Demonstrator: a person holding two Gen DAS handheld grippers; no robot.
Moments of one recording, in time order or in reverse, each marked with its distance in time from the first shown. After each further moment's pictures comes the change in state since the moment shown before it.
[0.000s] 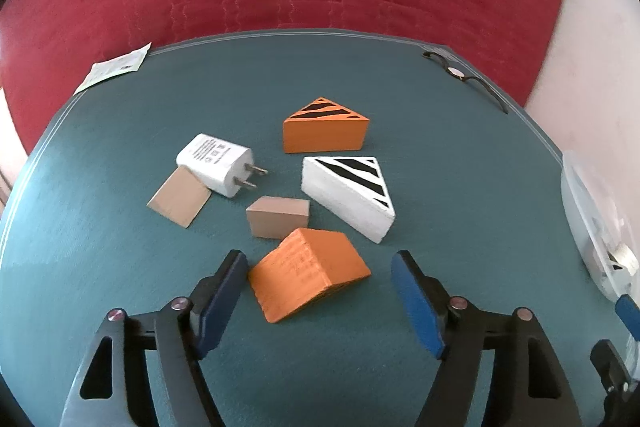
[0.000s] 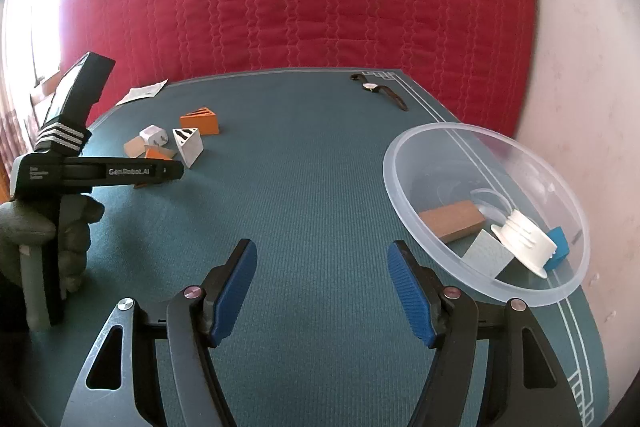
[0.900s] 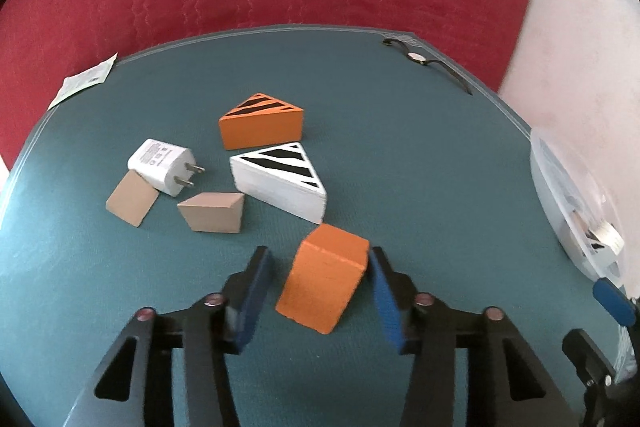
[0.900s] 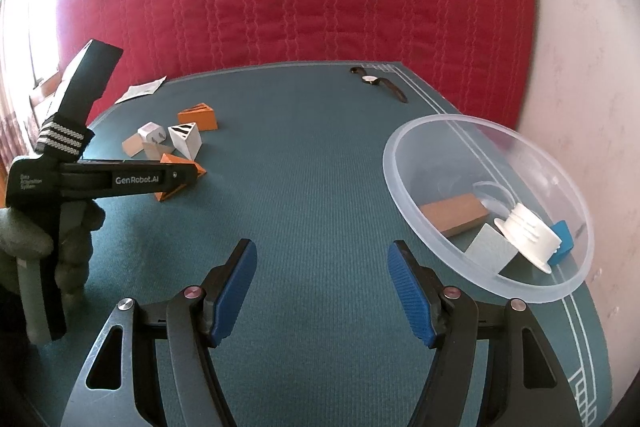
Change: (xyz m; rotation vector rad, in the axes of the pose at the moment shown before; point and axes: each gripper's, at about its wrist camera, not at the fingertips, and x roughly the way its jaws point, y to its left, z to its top) left arm -0.002 -0.026 -0.006 0.069 0.016 -0.066; right arm 0.003 -0.004 -0.001 0.016 0.026 0.007
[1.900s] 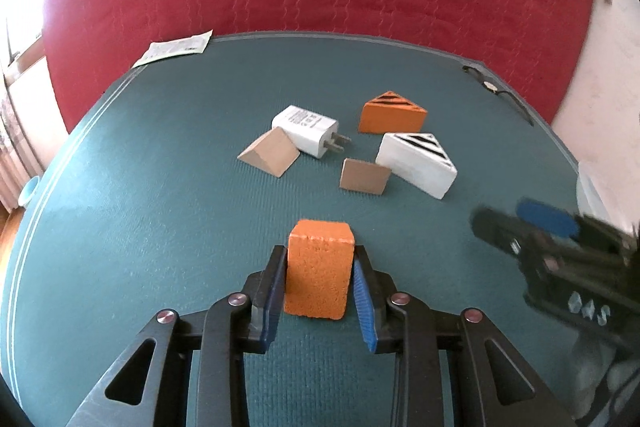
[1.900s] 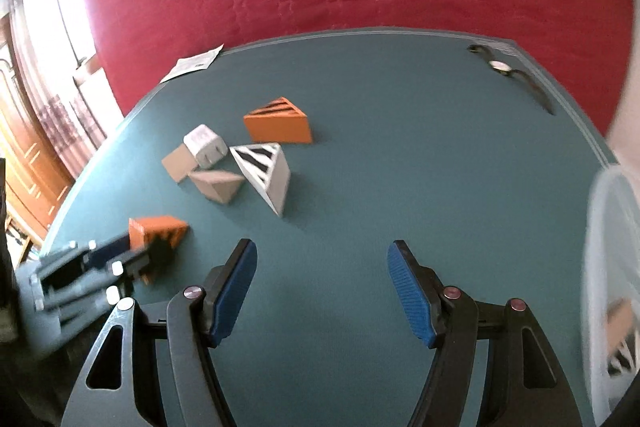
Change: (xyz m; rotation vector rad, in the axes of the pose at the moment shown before) left arm -0.036 0.059 -0.029 -0.166 -0.040 0.163; right arm 0.107 0.080 0.074 -0.048 0.172 0.266
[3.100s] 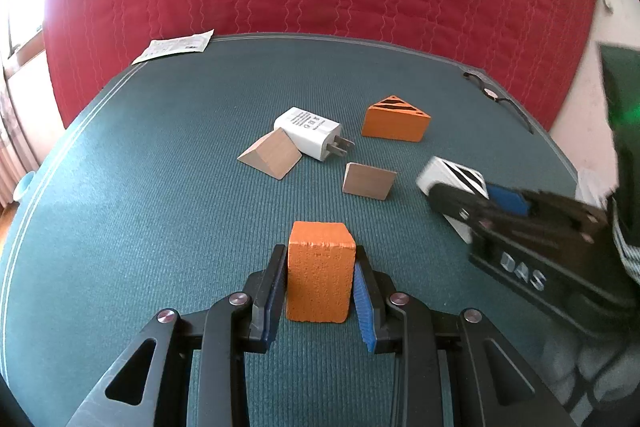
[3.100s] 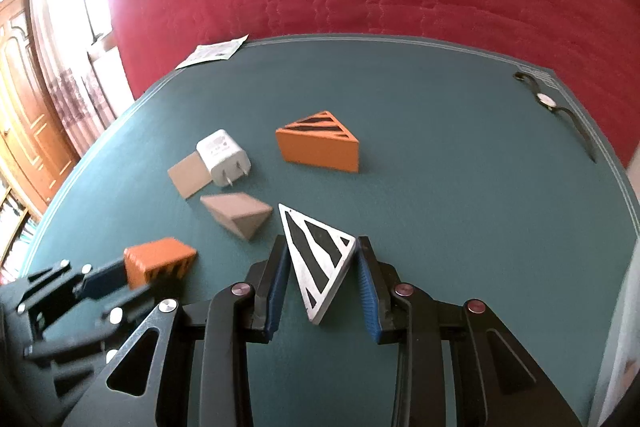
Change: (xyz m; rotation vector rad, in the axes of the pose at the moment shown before) left arm 0.000 0.011 -0.003 -0.025 -0.020 -0.025; right arm 0.029 0.030 0.013 -0.102 -0.009 0.007
